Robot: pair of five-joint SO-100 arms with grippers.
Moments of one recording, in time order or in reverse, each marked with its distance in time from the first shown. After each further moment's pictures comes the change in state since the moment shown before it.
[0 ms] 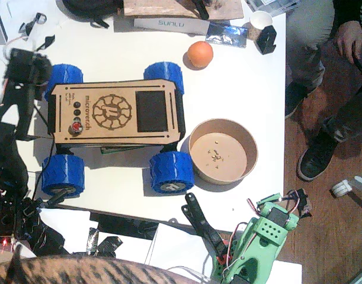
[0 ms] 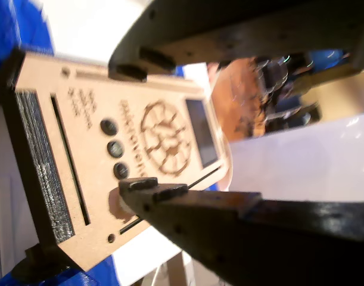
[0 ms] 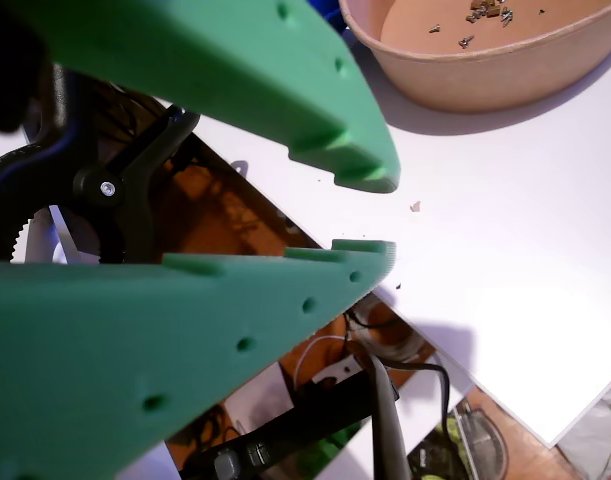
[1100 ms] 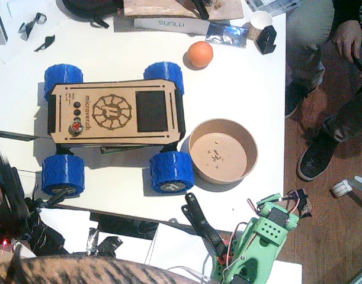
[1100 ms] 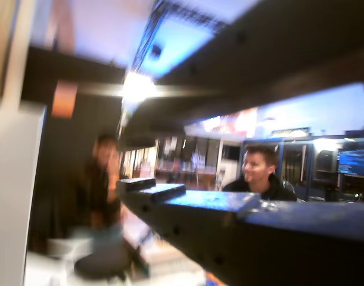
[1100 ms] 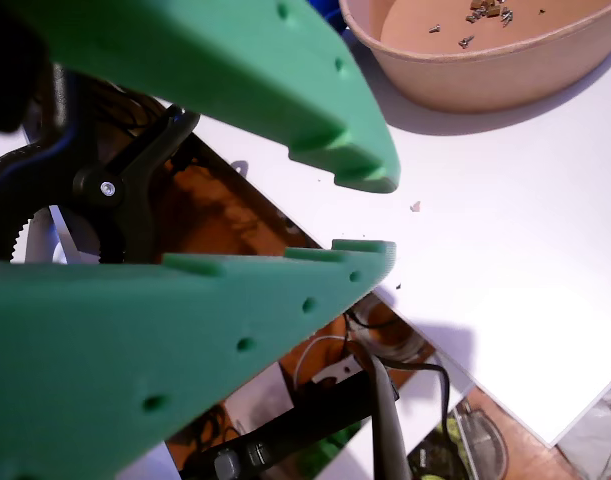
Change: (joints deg) arm 0 -36.3 78.4 -0.4 9.7 -2.1; arm 1 0.0 0.0 0.0 0.0 0.0
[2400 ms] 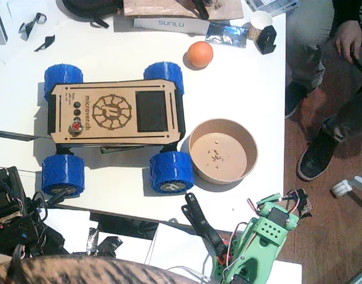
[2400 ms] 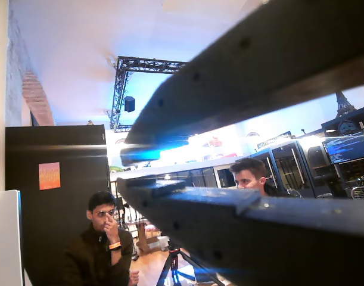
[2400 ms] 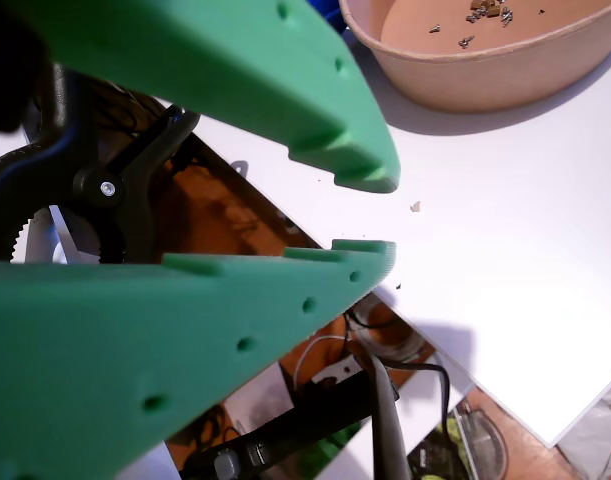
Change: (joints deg) arm 0 -0.2 33.0 0.4 0.0 0.0; arm 1 0.0 0.0 0.0 0.0 0.0
